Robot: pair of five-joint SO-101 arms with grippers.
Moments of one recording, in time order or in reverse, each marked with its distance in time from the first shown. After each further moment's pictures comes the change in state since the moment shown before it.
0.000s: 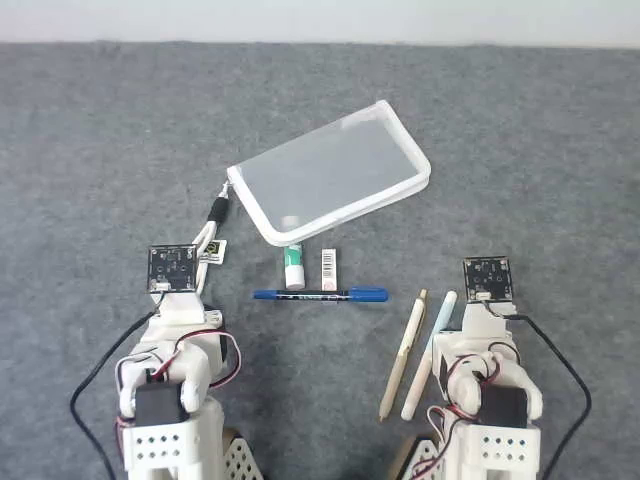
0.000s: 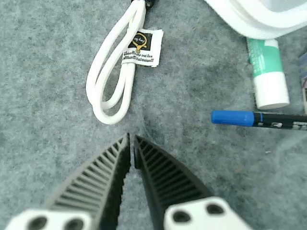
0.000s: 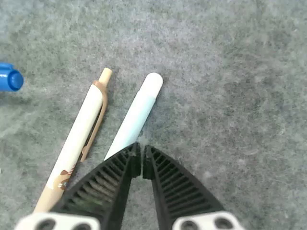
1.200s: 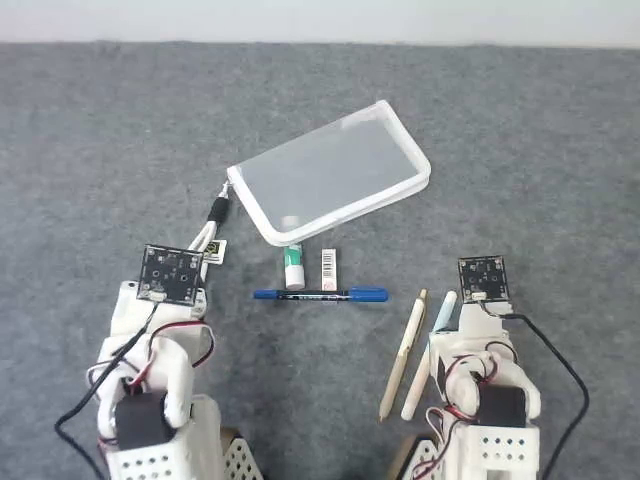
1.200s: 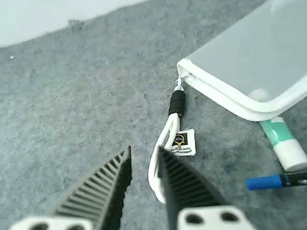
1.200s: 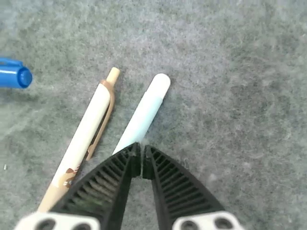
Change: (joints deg) left arm -4.3 0.0 -14.4 -5.2 -19.1; right arm -1.6 0.0 0.0 0.0 0.0
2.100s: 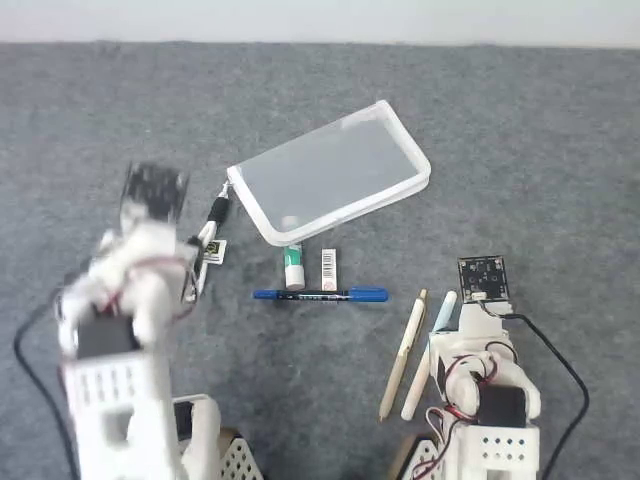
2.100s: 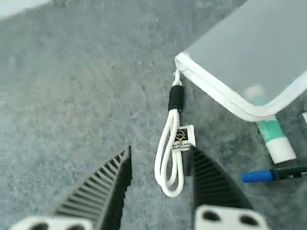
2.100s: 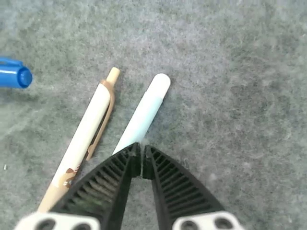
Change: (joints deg) left arm 0.0 48.0 -32.7 1.1 -1.4; right arm 0.0 0.0 0.0 0.0 0.0
